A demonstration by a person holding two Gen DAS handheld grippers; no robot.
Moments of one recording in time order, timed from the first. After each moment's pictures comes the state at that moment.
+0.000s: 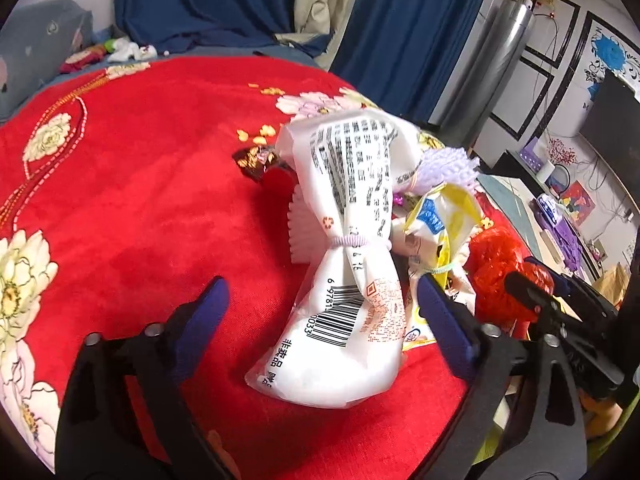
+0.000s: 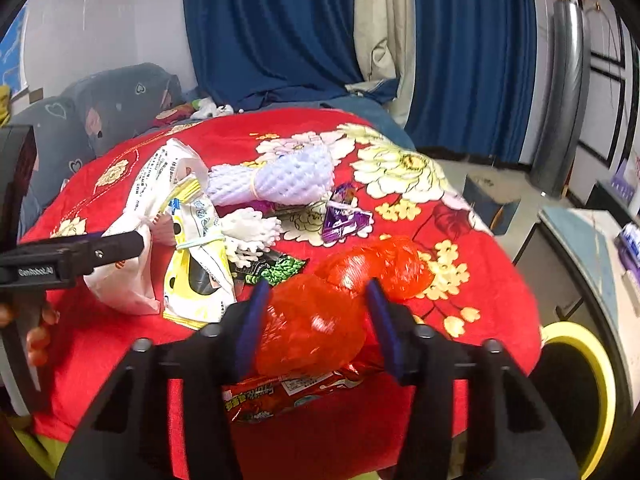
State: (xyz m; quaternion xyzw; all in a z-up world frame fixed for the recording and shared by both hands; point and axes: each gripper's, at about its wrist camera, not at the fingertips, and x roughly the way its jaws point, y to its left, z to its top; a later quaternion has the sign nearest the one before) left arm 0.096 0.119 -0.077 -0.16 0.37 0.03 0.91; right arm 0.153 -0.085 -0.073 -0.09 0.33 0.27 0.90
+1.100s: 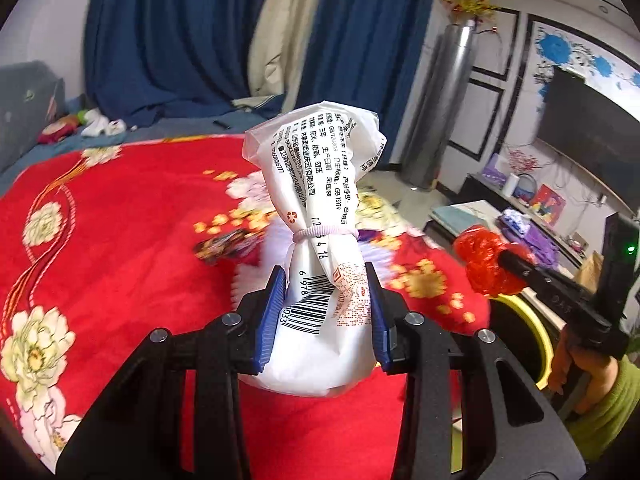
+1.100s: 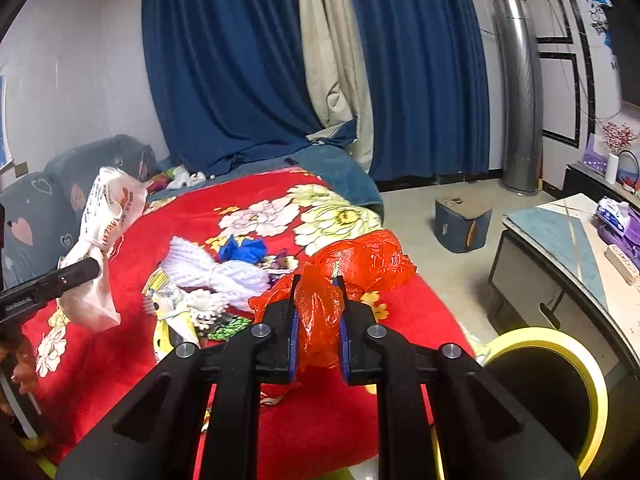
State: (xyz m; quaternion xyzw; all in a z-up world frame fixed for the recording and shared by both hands) left arm 0.069 0.078 -0.007 -0.11 0.26 -0.03 0.96; right arm 0.153 -0.164 -0.023 0.00 0.26 0.23 0.94
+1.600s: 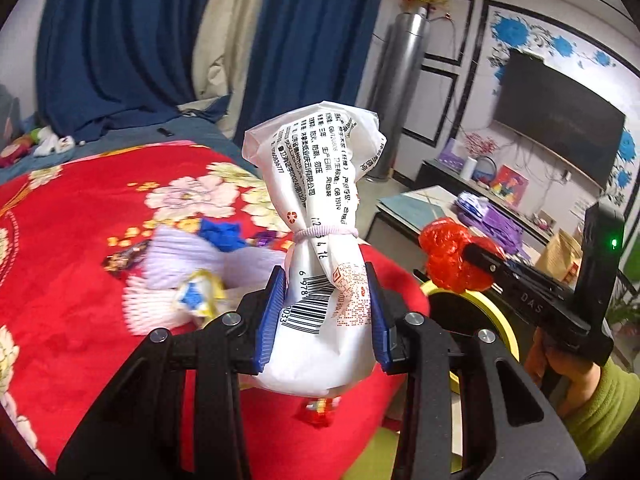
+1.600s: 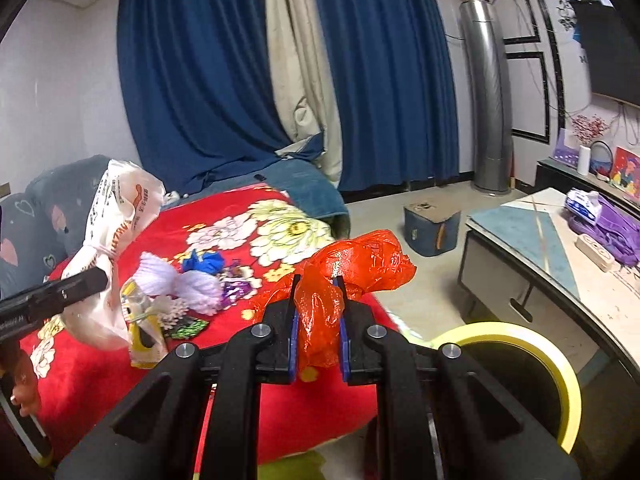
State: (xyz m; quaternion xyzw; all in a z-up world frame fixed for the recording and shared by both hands) left arm 0.095 0.000 -0.005 -0.08 0.27 -0.11 0.95; right arm 0.143 -0.221 -0.016 0.03 0.24 0.18 0.95
